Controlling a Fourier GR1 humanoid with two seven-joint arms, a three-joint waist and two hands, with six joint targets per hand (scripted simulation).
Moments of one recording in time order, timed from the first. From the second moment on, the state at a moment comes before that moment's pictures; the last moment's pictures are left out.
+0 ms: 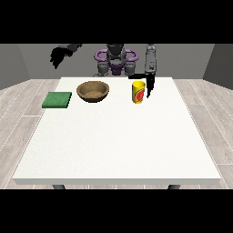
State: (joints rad) left arm -0.35 0.08 0.13 -1.05 0.02 0.06 -0.43; right arm -0.13 -0.18 -0.21 -1.69 -0.25 0.14 0.02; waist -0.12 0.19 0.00
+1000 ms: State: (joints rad) left arm -0.50 0.09 0.18 -0.66 -0.08 0.30 -0.67; right arm -0.19 -0.31 -0.34 -1.61 -0.40 0.26 0.05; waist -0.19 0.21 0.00
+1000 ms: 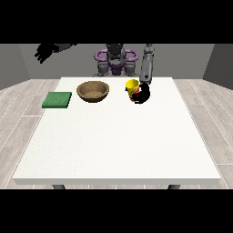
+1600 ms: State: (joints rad) left arm -0.66 0.08 -0.13 -0.60 -0.53 0.62 -0.24; right arm -0.18 -0.36 -0.37 -1.40 -0.41 0.31 0.07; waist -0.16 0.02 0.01
